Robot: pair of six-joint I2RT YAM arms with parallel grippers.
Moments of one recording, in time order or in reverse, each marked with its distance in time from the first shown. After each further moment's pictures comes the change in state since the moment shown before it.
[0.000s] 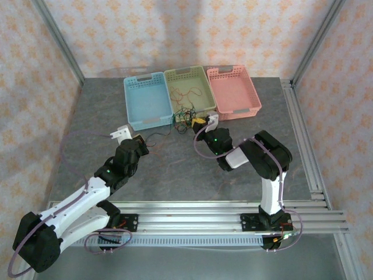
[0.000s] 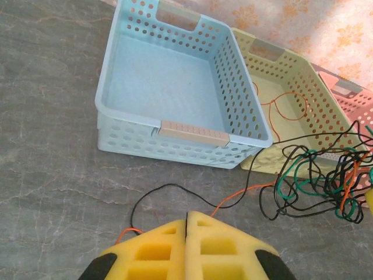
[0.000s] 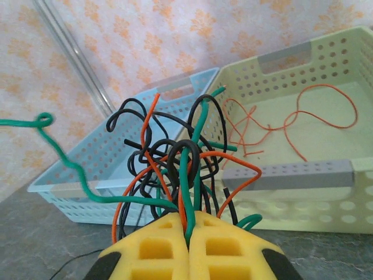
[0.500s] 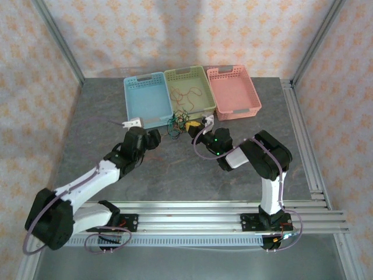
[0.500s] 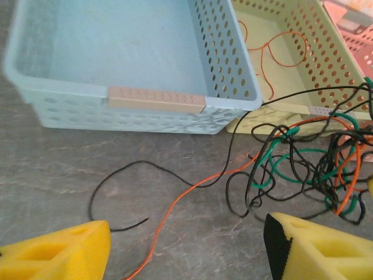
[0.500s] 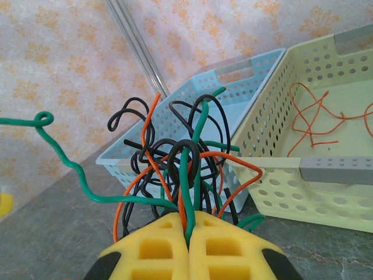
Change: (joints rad) left arm 0.084 0.315 0.193 -0.040 0.248 0.030; right arm 0.000 0.000 0.001 0.011 -0.192 0.033
